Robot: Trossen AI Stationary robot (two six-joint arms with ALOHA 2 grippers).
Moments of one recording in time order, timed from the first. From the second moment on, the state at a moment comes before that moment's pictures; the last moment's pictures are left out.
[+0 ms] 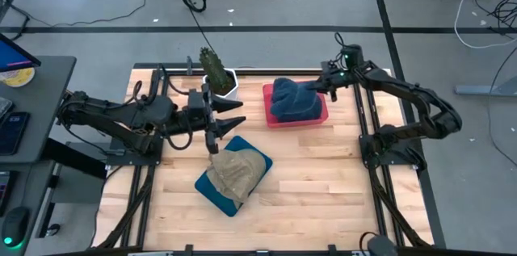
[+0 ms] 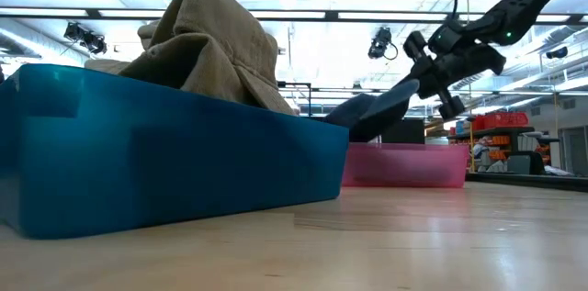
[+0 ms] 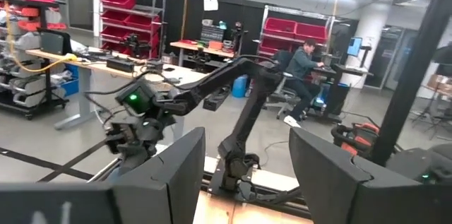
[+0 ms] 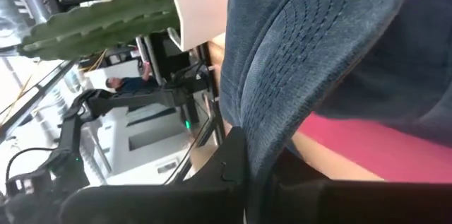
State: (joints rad) left arm -0.24 1.17 1.21 0.08 -0.46 -0.15; right arm -1.03 1.29 0.71 -0.14 -1.00 1.12
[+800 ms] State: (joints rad) left arm -0.24 1.17 1.21 0.09 -0.49 -0.15; right arm -1.03 1.46 0.71 -0.11 -0.98 0.72
